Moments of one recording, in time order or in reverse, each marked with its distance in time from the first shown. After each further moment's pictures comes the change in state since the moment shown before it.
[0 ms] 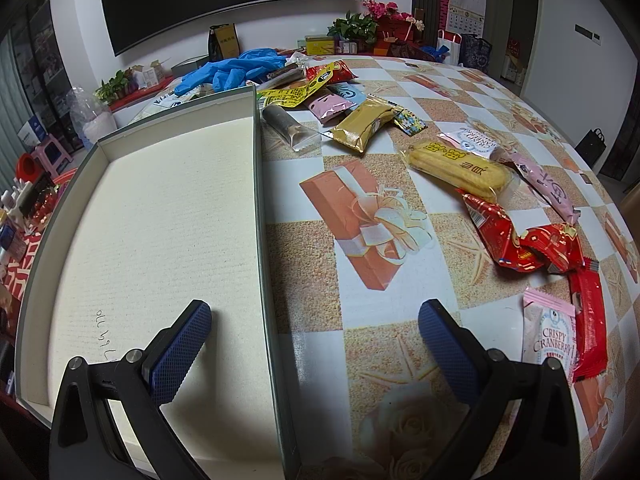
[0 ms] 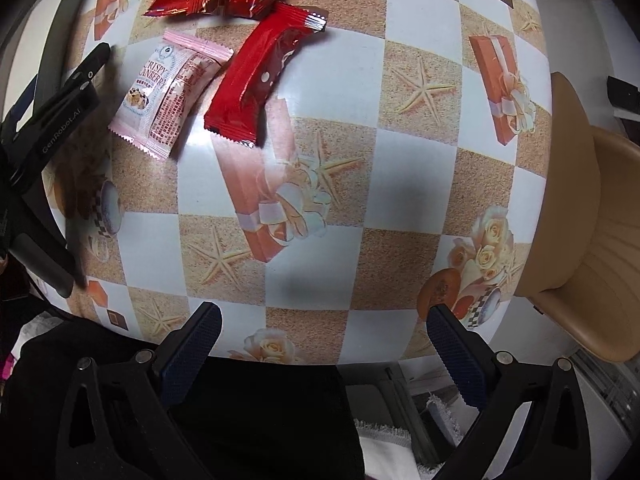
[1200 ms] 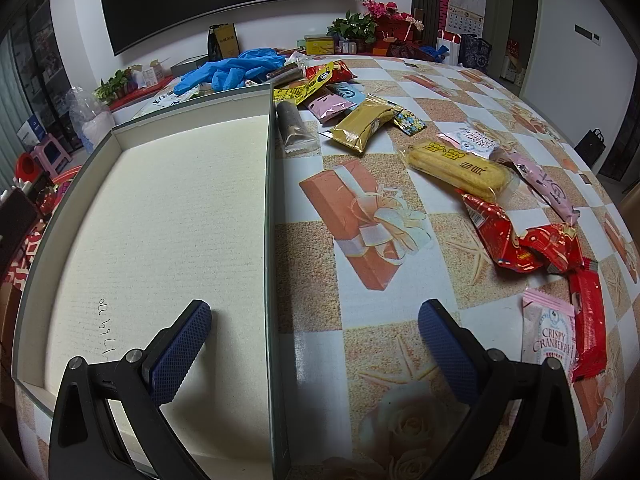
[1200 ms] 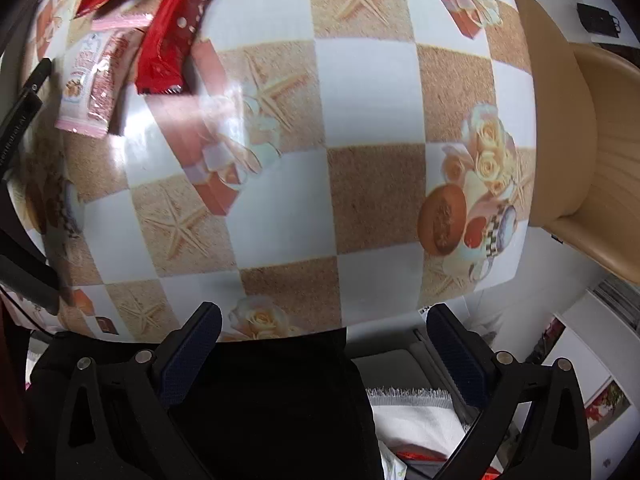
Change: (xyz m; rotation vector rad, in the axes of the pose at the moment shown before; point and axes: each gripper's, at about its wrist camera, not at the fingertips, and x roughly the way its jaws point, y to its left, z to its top) left arm 0.002 -0.002 0.000 0.003 0.002 0.001; right arm 0.031 -0.022 -0.009 0.209 0.091 0.025
